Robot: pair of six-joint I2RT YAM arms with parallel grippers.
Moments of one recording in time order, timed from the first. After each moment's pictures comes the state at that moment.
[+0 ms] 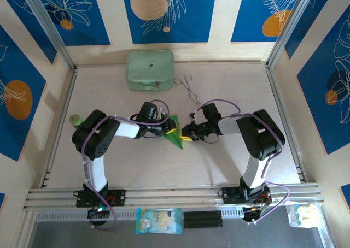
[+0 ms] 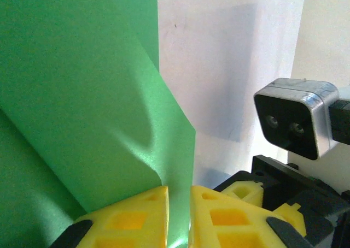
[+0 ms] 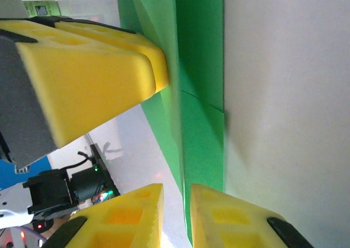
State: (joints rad) left arm -0.56 1.91 0.85 0.37 0.63 -1.02; right arm 0.42 1.79 0.77 0.02 -0.87 0.69
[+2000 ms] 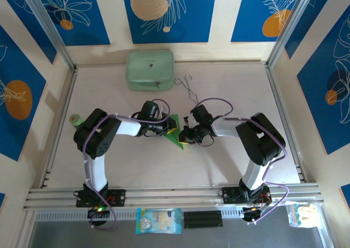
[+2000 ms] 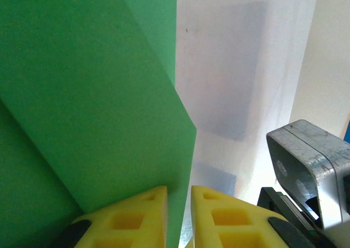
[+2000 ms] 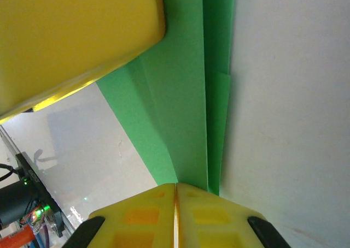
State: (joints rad) left arm -0.56 1.94 0.90 0.30 0.63 -1.01; right arm 0.56 1.75 0.83 -0.18 -0.59 0.63
